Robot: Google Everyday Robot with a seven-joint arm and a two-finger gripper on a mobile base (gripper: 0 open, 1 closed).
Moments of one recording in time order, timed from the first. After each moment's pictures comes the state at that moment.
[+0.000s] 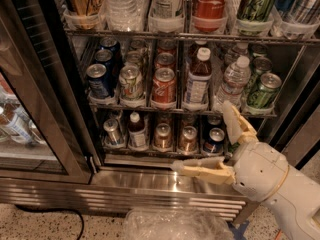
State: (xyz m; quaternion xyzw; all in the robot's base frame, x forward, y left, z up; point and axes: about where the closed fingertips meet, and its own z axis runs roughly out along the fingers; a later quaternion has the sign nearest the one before) arm 0.407 -0.086 0.904 -0.30 0.58 0.28 0.71
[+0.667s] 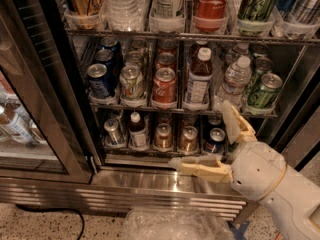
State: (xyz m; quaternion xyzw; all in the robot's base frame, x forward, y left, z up) arm 0.411 -0.087 0.903 -0.29 0.58 0.27 0.71
